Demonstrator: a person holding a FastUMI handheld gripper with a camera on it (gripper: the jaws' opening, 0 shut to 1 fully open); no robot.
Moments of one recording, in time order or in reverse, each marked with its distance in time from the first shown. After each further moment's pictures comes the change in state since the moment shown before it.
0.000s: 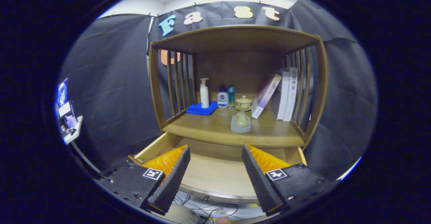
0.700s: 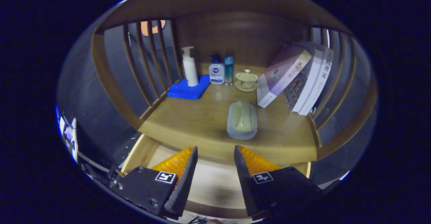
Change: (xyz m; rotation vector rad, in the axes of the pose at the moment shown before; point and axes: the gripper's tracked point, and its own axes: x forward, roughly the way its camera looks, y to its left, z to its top) arm 0.132 -0.025 0.041 0.044 0.412 -0.001
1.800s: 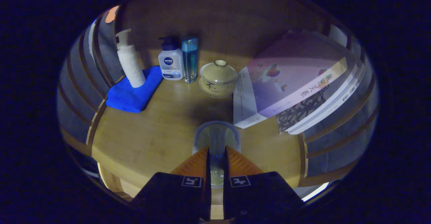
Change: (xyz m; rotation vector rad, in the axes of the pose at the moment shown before) arm 0.150 -0.085 0.076 0.002 0.250 -0.279
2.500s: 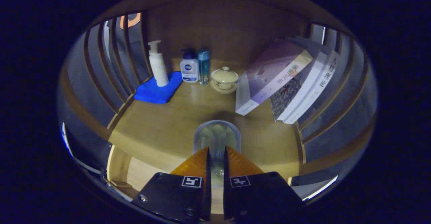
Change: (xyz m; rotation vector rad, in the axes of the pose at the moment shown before) arm -0.066 -0.001 -0.040 -0.003 -0.101 0.080
